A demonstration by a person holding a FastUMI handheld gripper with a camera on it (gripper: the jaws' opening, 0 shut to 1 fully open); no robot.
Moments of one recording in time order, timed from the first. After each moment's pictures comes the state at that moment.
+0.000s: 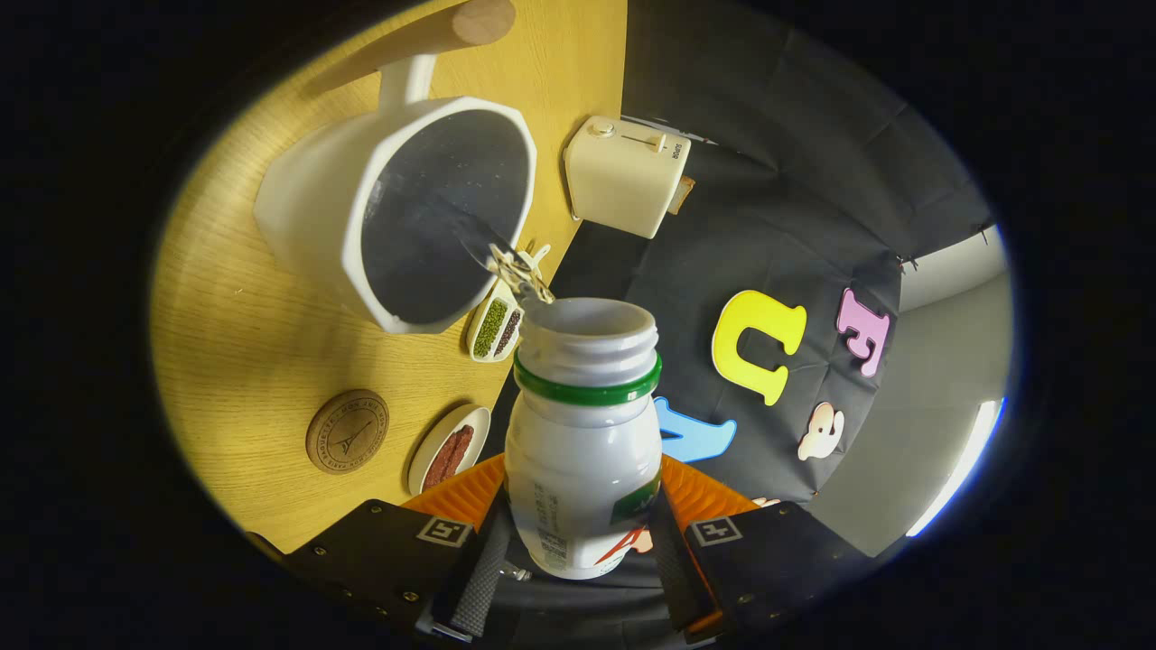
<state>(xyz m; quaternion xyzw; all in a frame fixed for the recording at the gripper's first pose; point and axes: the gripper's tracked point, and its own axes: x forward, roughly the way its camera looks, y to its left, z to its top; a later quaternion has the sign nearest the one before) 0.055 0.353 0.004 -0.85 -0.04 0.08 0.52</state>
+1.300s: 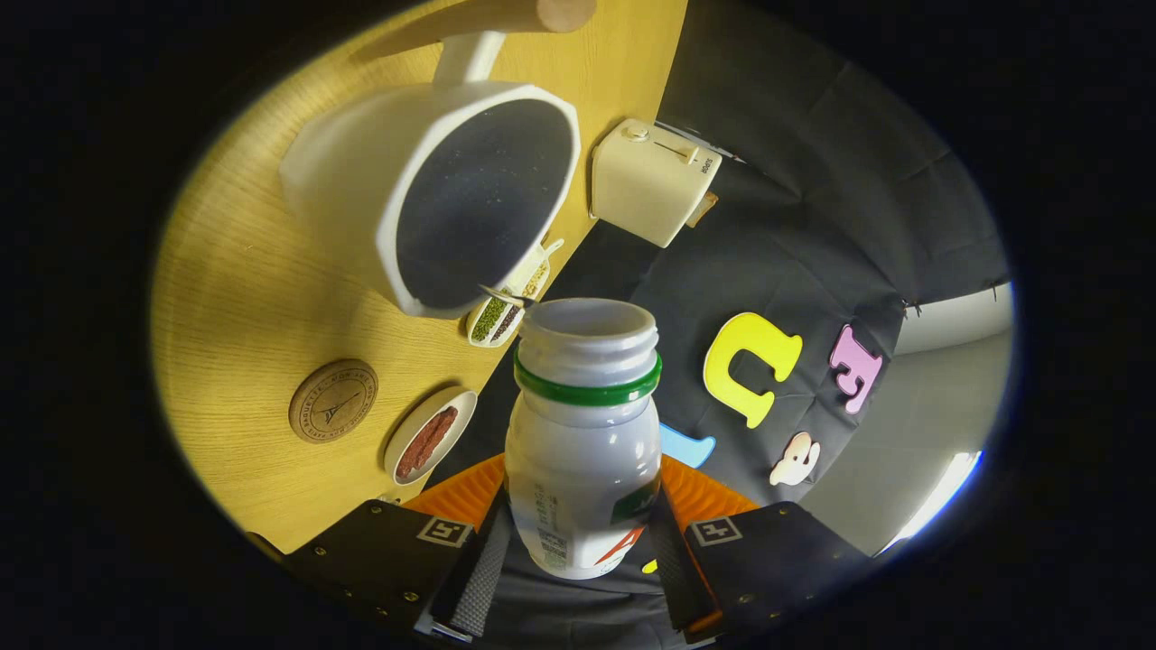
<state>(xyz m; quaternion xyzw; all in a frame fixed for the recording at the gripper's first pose) 0.047 0.359 0.006 -0.89 -0.04 0.07 0.45</state>
